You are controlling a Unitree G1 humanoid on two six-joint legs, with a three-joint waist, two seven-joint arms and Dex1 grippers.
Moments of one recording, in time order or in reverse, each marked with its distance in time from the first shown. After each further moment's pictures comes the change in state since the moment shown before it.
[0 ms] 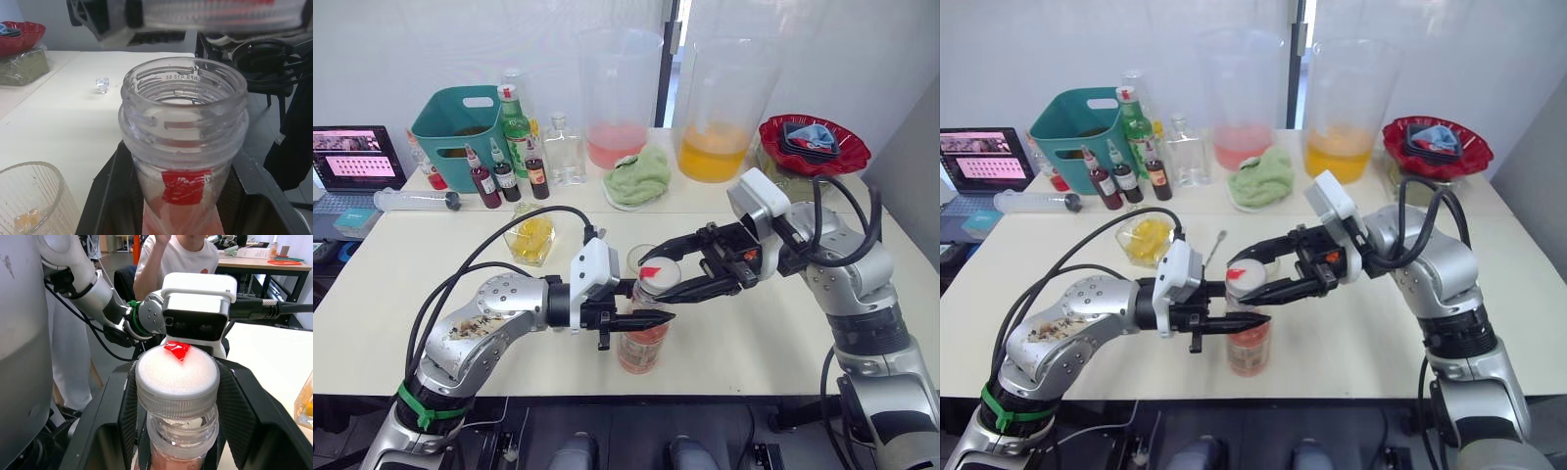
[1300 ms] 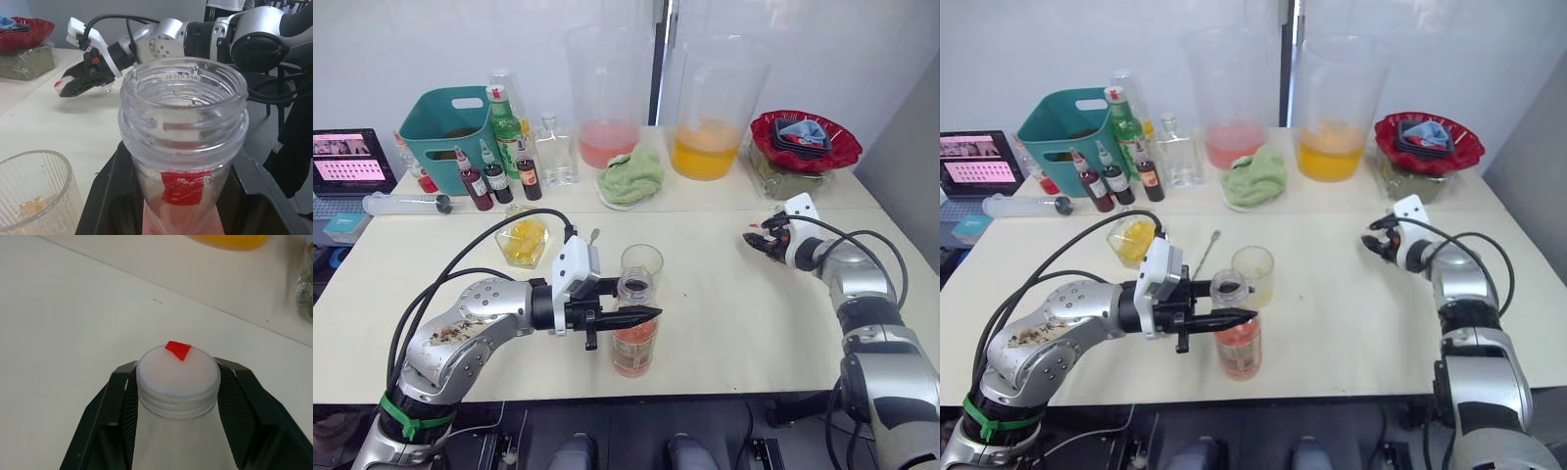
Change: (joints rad) left arm 0.060 0.034 0.089 -0.019 -0.074 0.005 0.025; right arm -0.110 0.000 -0.137 1.140 -0.694 -0.510 -0.738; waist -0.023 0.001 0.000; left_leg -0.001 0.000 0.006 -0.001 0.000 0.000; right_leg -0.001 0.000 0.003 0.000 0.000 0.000
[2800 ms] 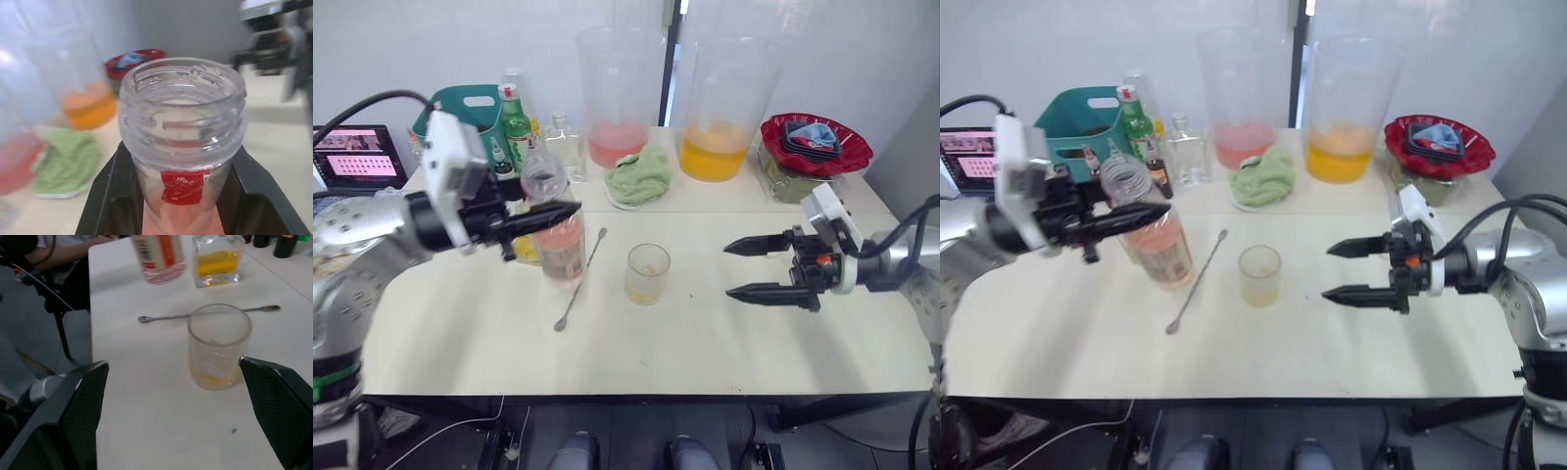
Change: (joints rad) left arm -0.239 0.273 0.247 0.197 -0.029 -0.055 0.074; right arm 0.393 -0.314 -0.107 -1.240 0.620 0.726 0.607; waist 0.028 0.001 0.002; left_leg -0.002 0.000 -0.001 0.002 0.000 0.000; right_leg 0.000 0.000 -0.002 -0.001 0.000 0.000
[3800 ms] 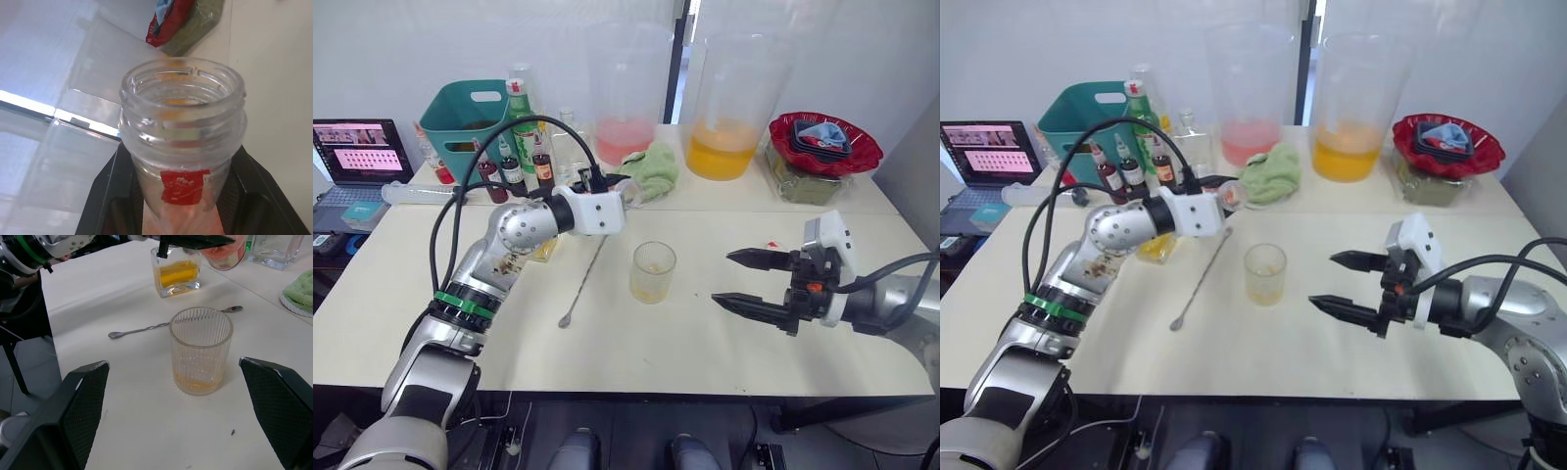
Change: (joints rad) left arm -0.242 -0.343 -0.456 0.652 1.040 -0.958 0.235; right arm 0.269 0.071 -0.162 -0.289 0.175 0.045 -0.438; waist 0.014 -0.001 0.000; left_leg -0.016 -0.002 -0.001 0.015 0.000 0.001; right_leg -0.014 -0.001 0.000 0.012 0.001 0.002
